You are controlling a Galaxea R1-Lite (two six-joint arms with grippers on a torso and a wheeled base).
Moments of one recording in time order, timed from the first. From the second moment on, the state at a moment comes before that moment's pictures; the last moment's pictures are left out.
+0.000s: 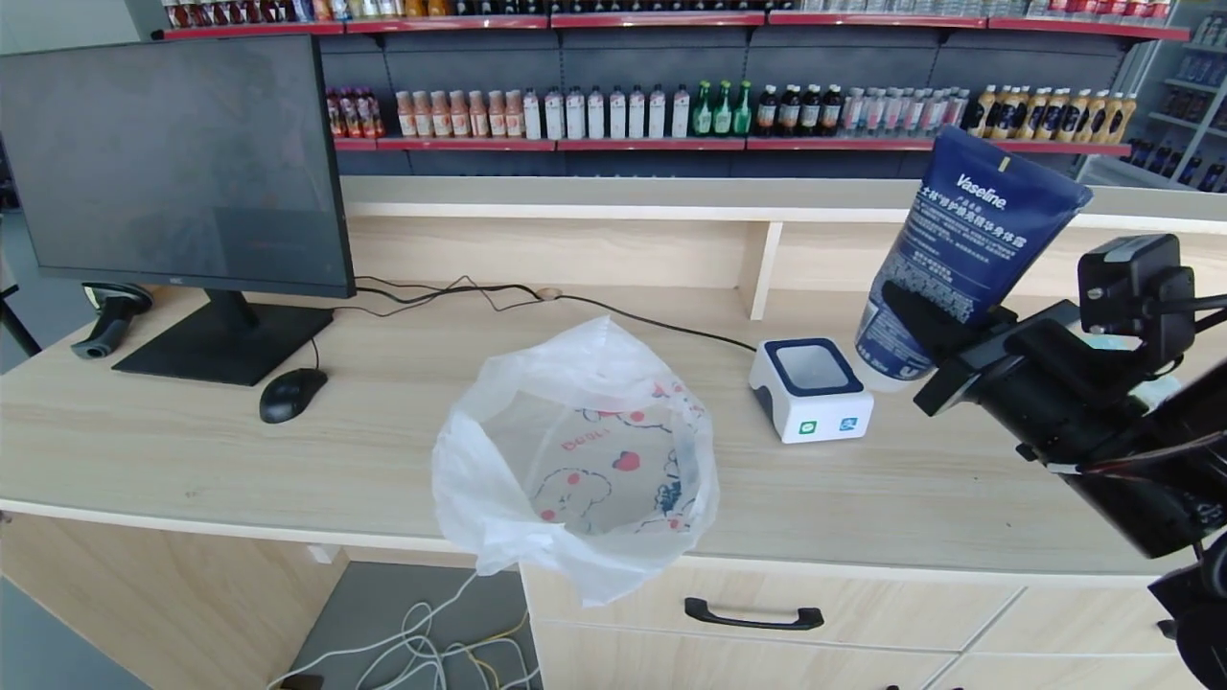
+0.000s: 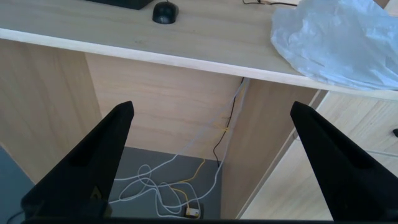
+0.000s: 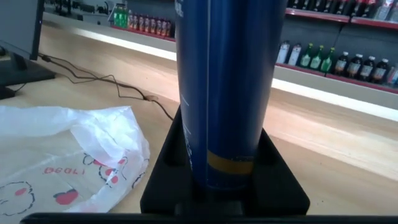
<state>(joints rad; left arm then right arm) 0.00 0.00 0.00 0.00 0.01 -0.04 0.33 1.67 -0.46 -1.57 0.12 -0.19</state>
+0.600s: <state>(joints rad) 0.00 0.00 0.00 0.00 0.01 -0.04 0.38 1.81 -0.61 -1.57 0.09 -0.30</state>
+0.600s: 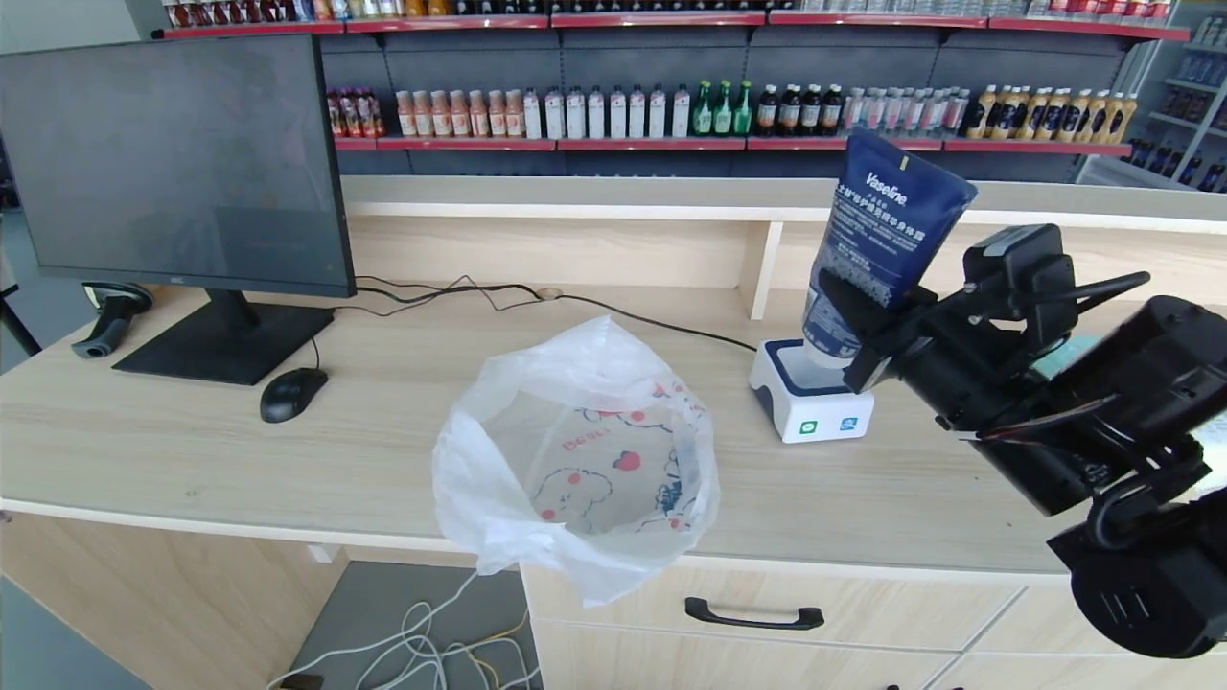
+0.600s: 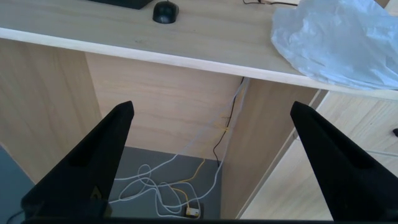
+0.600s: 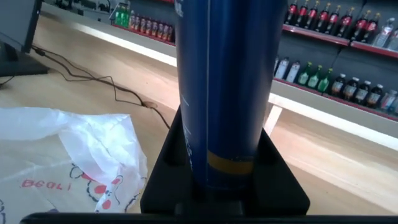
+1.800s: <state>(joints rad) 0.00 0.00 0.00 0.00 0.01 -0.04 0.25 2.02 -0.72 -1.57 0.51 -0.80</state>
